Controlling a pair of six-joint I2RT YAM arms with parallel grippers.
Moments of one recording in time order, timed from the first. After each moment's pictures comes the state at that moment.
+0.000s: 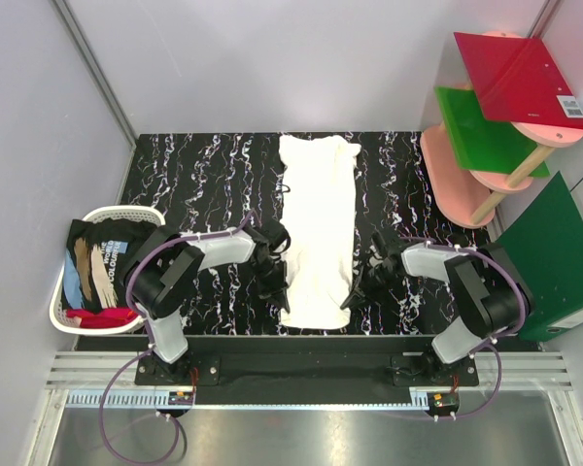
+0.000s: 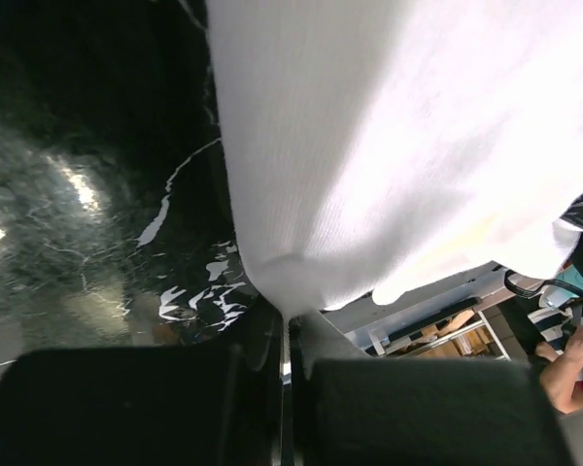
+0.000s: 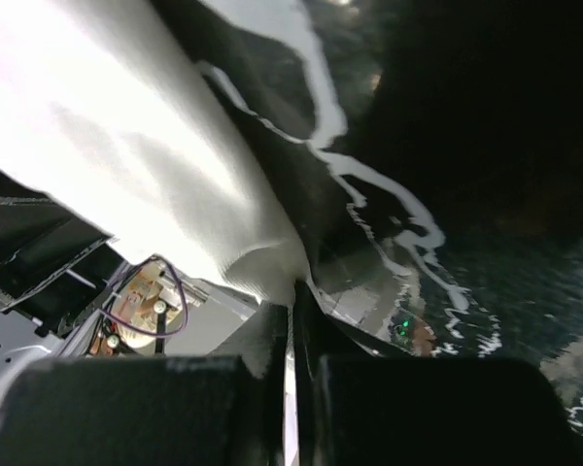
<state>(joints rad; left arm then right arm) -0.68 1.80 0.99 -0.65 0.49 -0.80 0.39 1.59 0.63 -0.41 -0.62 0.84</state>
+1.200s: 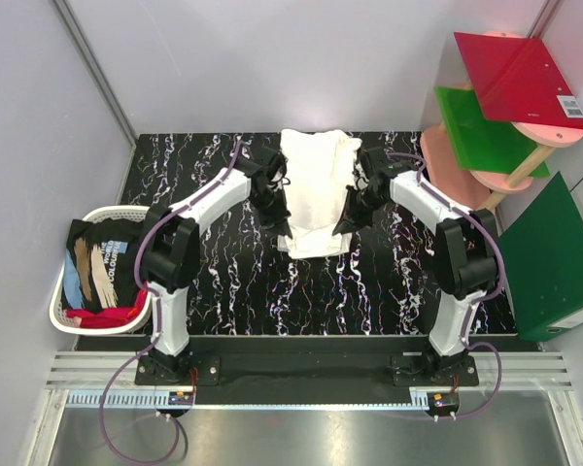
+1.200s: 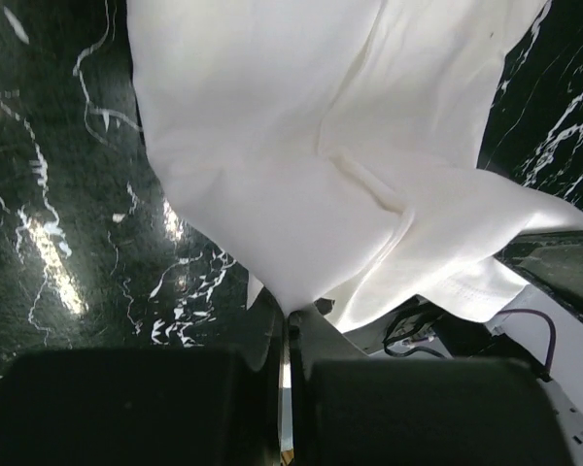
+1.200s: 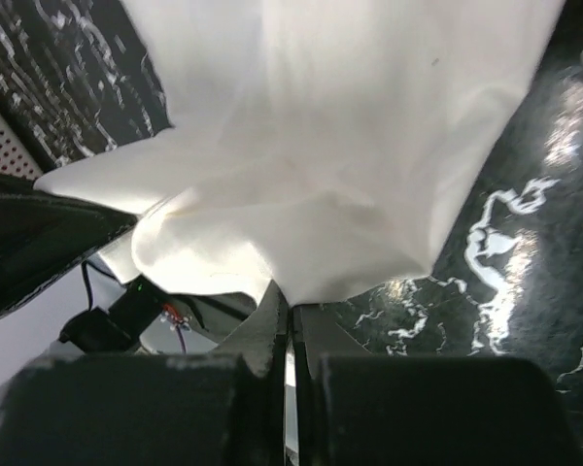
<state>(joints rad) -0.49 1.99 1.65 -0.97 0.36 -0.72 0.34 1.87 1.46 -0.83 -0.48 0.59</state>
